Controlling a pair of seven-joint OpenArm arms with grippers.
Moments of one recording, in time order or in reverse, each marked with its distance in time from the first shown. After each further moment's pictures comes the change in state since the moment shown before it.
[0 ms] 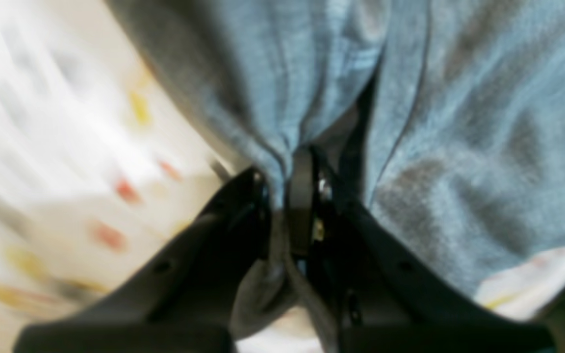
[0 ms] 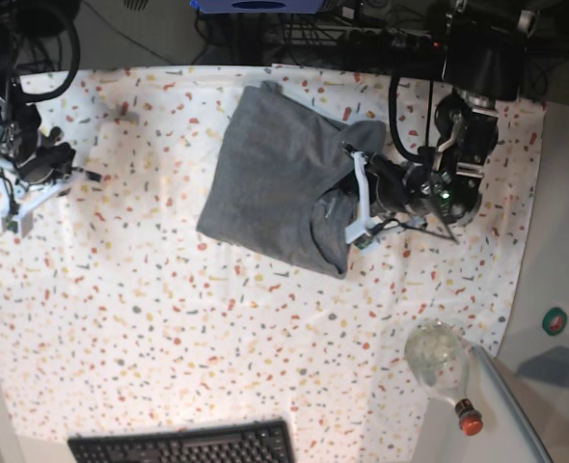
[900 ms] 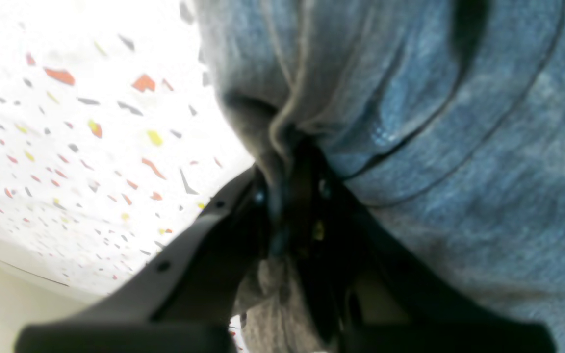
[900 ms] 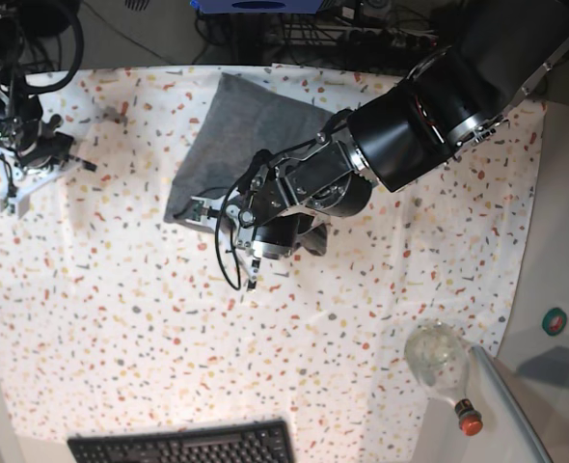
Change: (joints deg) left arm -20.5 12.2 45.3 -9.5 26.4 -0.4 -0.8; right arm -1.1 -2.1 1.3 -4.7 0.4 0.0 1.7
